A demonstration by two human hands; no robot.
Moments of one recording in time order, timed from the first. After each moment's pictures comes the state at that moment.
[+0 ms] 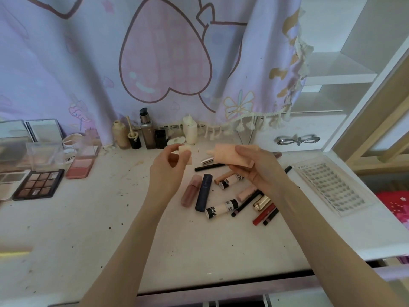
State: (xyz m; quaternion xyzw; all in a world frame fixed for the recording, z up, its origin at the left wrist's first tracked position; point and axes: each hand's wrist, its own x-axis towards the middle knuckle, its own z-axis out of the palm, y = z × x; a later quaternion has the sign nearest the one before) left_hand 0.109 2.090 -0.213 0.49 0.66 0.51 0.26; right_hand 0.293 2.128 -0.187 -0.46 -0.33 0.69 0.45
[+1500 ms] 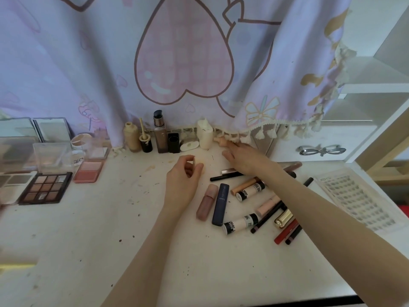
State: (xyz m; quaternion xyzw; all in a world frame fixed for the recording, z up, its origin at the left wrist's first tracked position) left_hand 0.092 2.120 -0.253 0.50 0.69 0.48 0.21; right_hand 0.245 2.224 -0.224 -0.53 -0.83 0.14 -0.04
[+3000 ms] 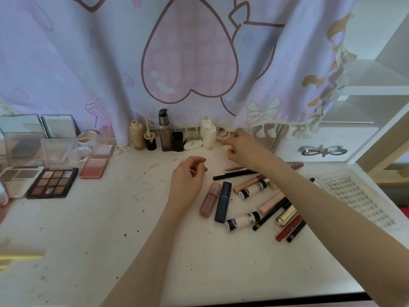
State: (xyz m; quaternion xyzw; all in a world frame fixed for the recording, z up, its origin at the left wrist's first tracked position) left_hand 0.093 2.117 -0.255 0.53 0.66 0.47 0.24; right_hand 0.236 2.214 -0.201 -0.49 -0.87 0.06 0.06
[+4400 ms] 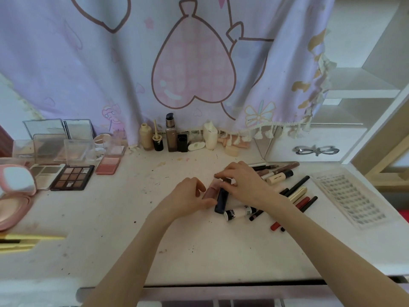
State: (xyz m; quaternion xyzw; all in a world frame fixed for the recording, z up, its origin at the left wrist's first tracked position) left_hand 0.088 2.064 -0.224 0.62 0.70 0.16 0.31; right_hand 0.249 2.121 -0.212 -0.43 -0.89 0.13 0.11
